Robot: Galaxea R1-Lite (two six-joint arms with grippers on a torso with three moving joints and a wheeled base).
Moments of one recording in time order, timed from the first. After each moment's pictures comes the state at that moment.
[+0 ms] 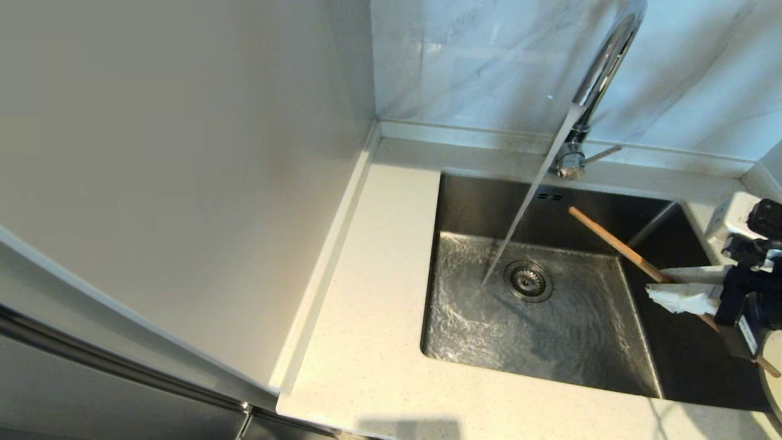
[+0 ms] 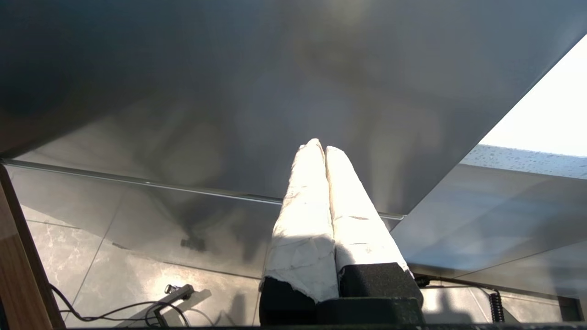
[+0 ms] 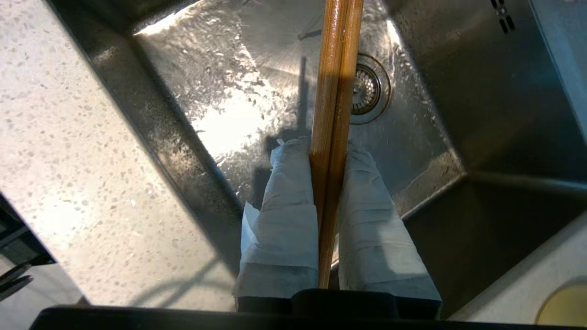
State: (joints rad) left arm 0.00 0.00 0.00 0.00 0.00 0.00; right arm 0.08 1.26 -0.88 0.18 0.26 -0.71
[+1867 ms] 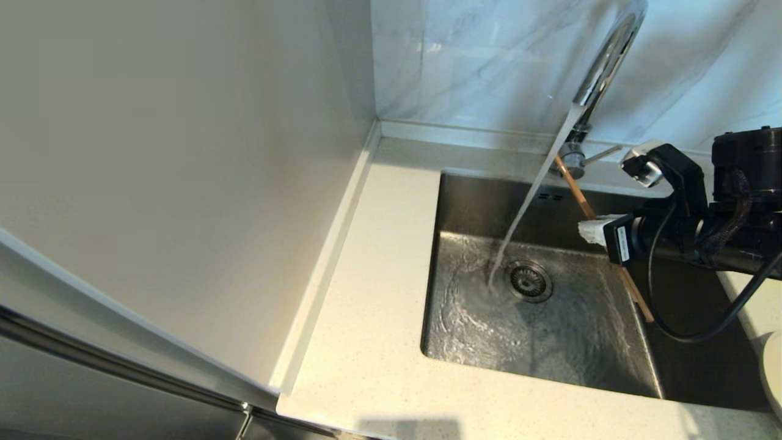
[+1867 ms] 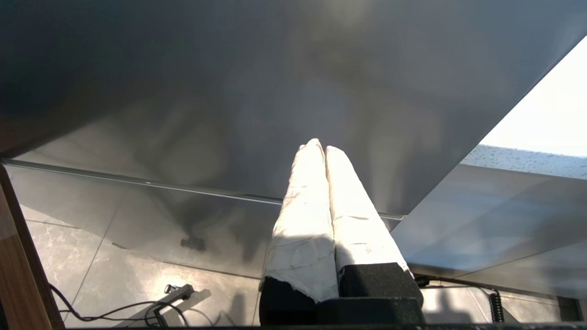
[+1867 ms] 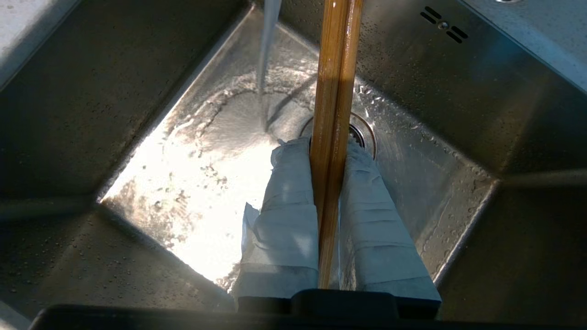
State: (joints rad) left arm 0.00 0.00 0.00 0.00 0.00 0.00; right arm 0.16 1.59 -1.03 -0.18 0.07 -0.25
